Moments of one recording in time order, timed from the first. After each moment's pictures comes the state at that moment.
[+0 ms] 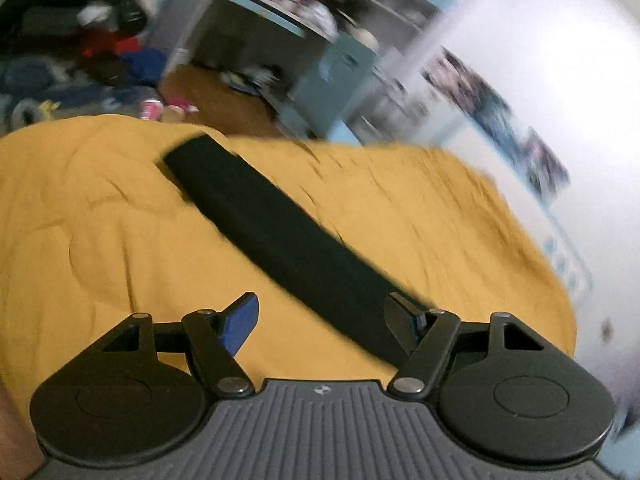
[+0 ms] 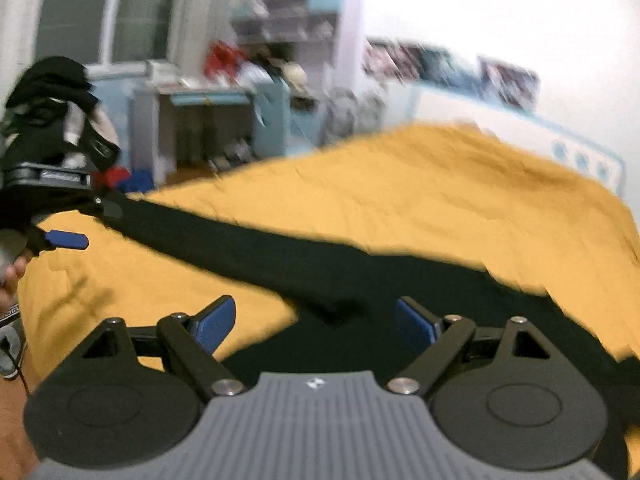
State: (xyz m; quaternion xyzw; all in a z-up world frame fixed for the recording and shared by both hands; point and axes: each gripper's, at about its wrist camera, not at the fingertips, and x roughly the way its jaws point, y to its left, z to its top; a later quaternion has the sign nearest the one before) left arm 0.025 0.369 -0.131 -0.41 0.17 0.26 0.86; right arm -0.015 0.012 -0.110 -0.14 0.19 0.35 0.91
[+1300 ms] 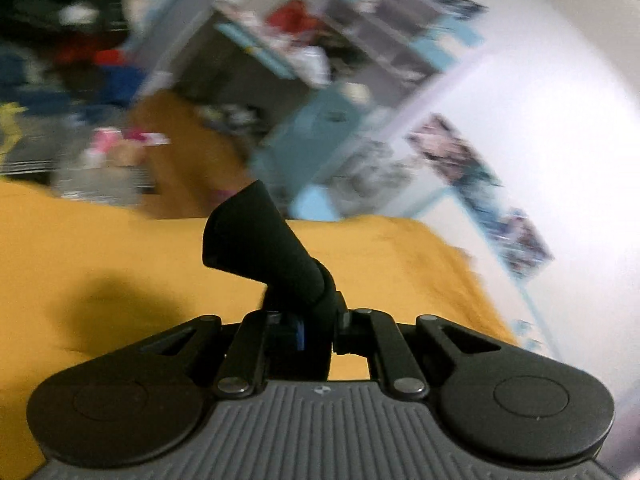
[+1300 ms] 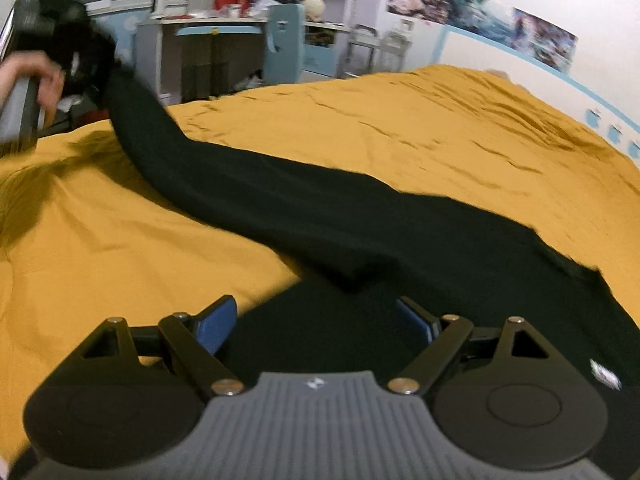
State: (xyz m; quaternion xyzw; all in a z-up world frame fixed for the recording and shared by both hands) left arm 0.131 0.439 -0.087 -0.43 0.08 0.22 0.87; right arm 0.044 0.032 -0.176 -0.17 0.31 0.33 0.88
